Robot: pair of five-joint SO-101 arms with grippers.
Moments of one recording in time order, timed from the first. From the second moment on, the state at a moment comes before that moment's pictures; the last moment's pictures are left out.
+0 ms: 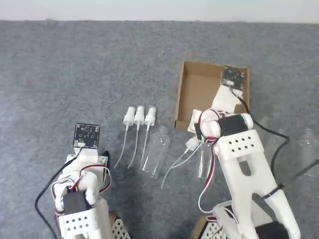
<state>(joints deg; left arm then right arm) -18.2 -103.2 97.0 70.8 -11.1 -18.8 -30.3 37.3 67.3 -32.8</state>
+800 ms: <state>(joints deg) -18.2 -103.2 97.0 70.8 -11.1 -11.5 -30.3 47.4 51.8 -41.1</state>
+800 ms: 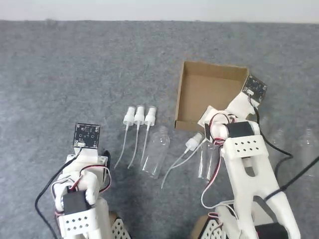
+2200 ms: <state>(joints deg) -18.2 -103.2 97.0 70.8 -11.1 -11.5 -30.3 47.4 51.8 -41.1</state>
